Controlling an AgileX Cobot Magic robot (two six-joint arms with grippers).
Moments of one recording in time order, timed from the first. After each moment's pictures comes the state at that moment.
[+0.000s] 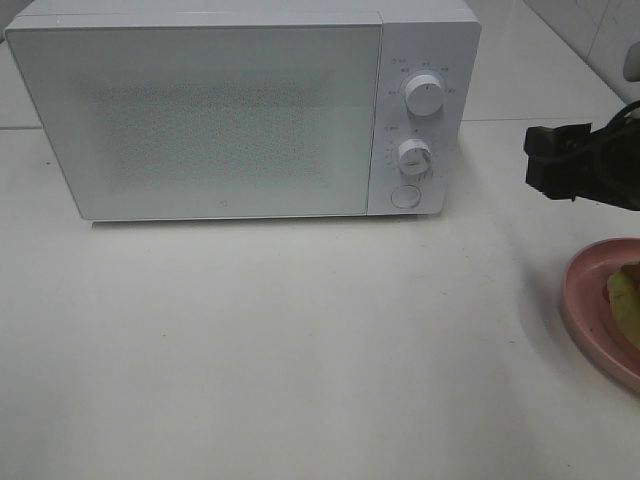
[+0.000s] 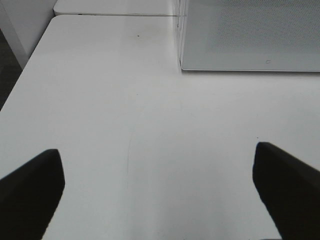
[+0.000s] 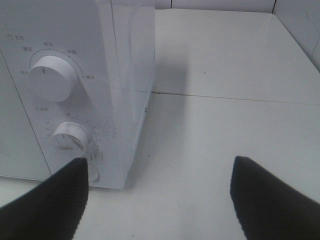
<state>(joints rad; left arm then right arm) 0.07 0.00 -0.50 -0.07 1.04 0.04 0.27 1.28 -0.36 0.29 -0.62 -0.24</state>
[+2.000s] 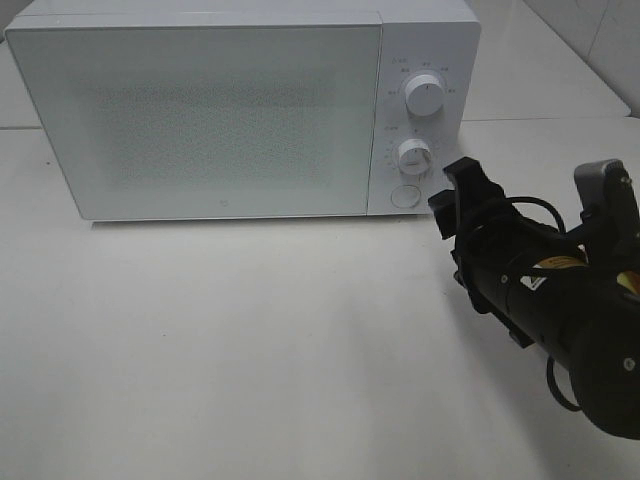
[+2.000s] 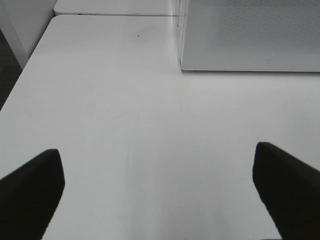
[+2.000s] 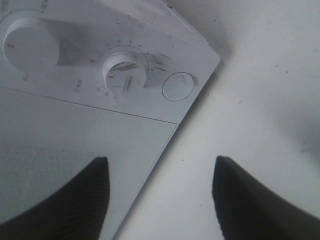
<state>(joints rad) 0.07 0.00 -0.50 -0.07 1.04 0.04 0.79 1.66 -0.36 0.77 -0.99 0.91</state>
